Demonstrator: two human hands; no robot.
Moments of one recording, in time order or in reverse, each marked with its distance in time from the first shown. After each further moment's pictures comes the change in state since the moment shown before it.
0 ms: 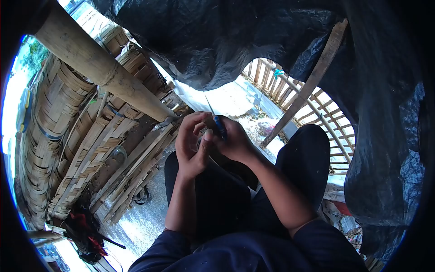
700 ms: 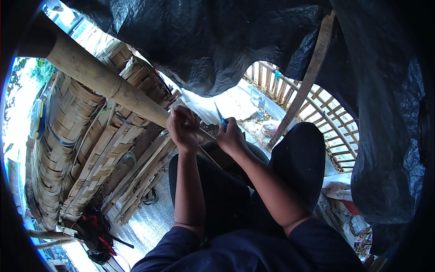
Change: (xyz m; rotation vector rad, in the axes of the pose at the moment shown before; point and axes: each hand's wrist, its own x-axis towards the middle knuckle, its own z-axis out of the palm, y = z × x) left_hand 0.041 -0.024 0.007 -0.319 0.203 -0.119; right_hand -0.001 0.029 0.004 -0.227 0.393 0.548
